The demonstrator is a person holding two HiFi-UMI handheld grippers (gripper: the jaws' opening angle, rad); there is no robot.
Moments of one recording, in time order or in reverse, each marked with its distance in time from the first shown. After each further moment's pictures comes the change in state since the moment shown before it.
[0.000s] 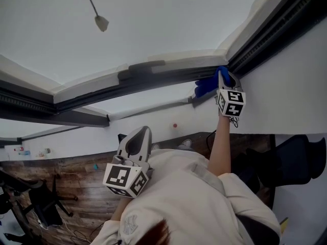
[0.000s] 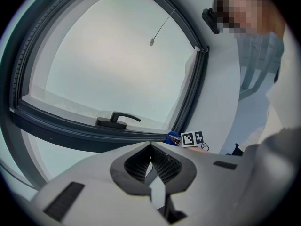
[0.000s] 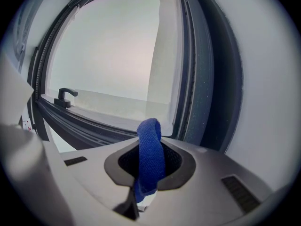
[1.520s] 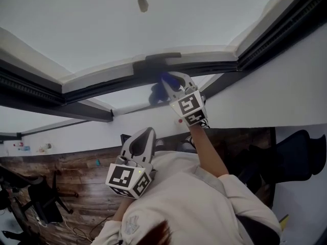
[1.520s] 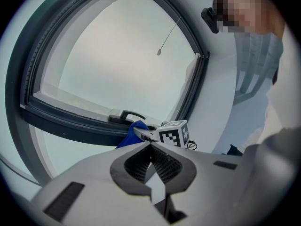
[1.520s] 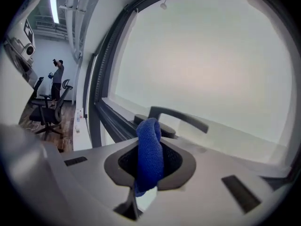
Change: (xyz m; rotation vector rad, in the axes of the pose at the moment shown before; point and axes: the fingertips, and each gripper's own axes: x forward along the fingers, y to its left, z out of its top) left arm -0.049 0.021 -0.010 -0.033 0.011 -0.020; right arm -0.031 0.298 0.060 -0.287 -0.106 0.556
